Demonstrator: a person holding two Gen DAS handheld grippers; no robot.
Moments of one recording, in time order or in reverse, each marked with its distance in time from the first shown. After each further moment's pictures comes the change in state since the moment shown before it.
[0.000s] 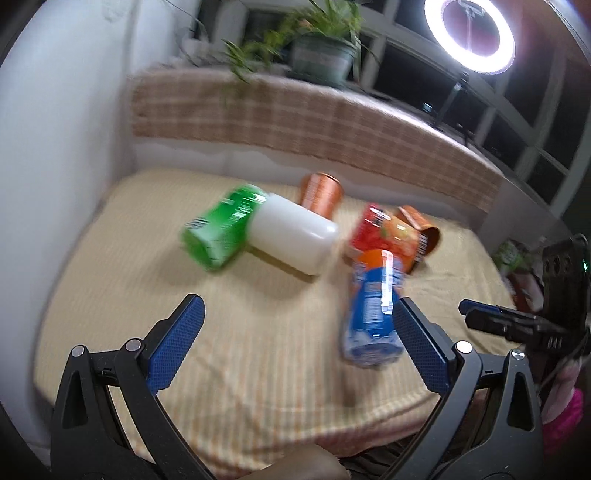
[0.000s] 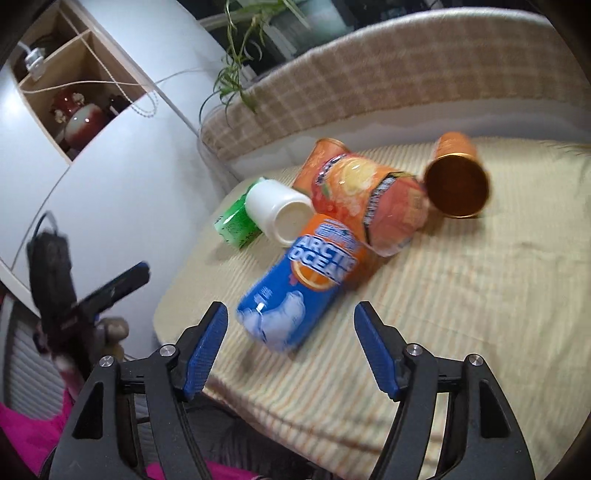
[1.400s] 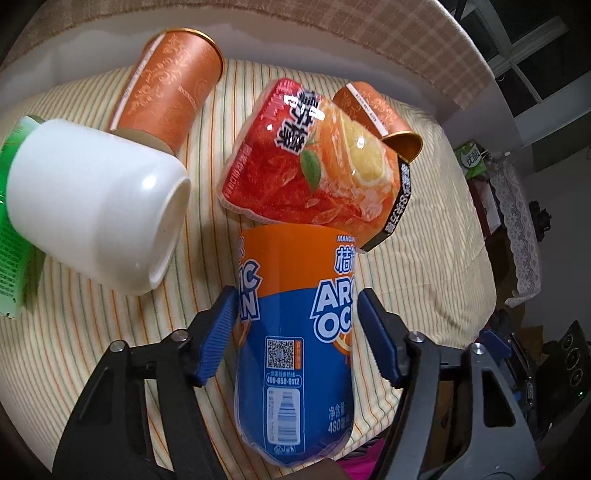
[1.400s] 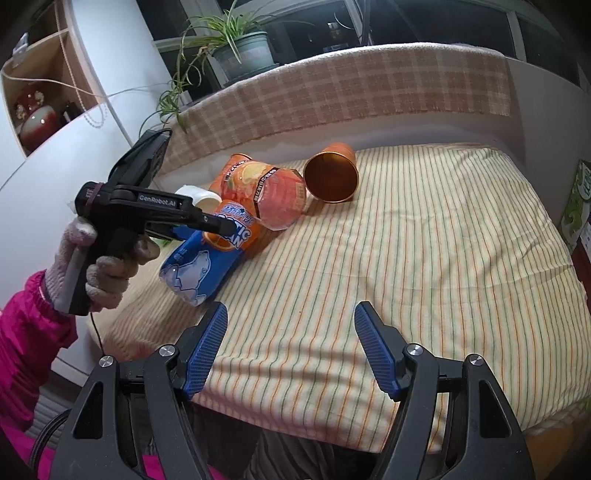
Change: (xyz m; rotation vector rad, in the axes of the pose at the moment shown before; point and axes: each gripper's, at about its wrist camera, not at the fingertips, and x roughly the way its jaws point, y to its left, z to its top) left arm 0.178 -0.068 0.037 0.087 0.582 -0.255; right arm -0.055 -0.012 -0.057 0.034 -0.120 -0.324
